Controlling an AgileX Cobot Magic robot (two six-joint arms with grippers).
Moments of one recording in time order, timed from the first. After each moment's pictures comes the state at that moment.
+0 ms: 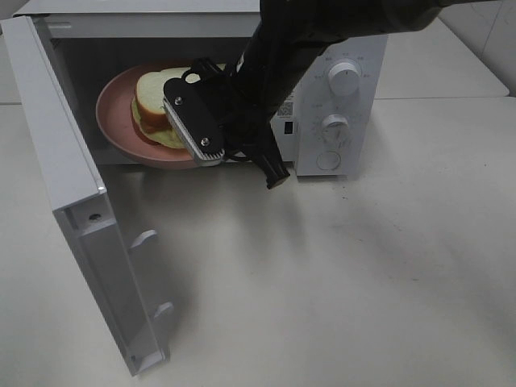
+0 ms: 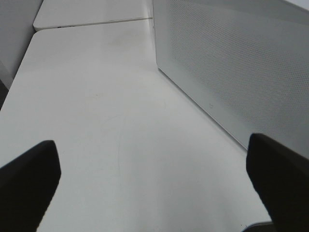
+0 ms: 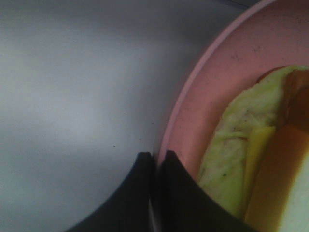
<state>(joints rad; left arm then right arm) 0.10 0.00 -0.50 -0.17 1.04 0.22 0.65 2.04 -1.56 0.21 0.63 -1.70</state>
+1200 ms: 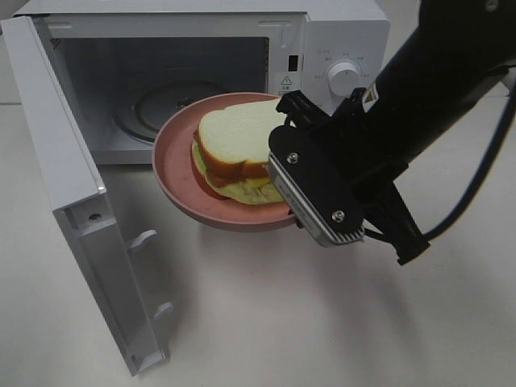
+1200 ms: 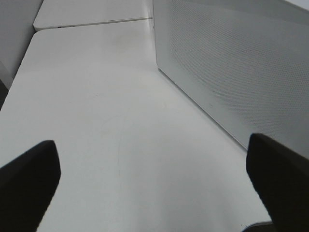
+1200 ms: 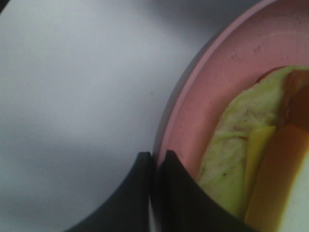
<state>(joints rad) 0.10 0.00 -0.50 -0.17 1.04 0.22 0.65 1.52 -0.97 0.18 0.64 -1.67</state>
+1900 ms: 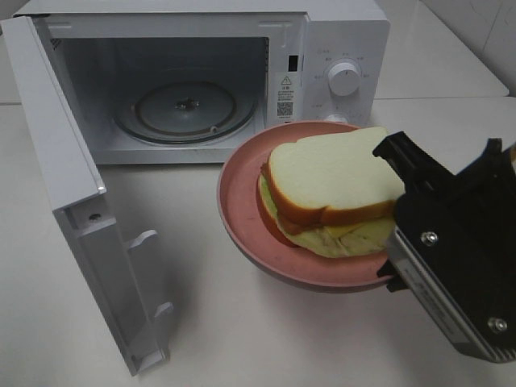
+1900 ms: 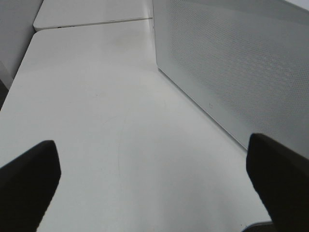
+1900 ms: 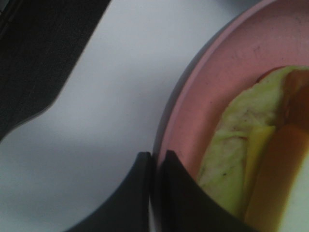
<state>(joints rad) 0.10 0.00 -0.50 -0.17 1.04 0.22 0.65 1.18 -0.69 0.13 0.70 -1.56</state>
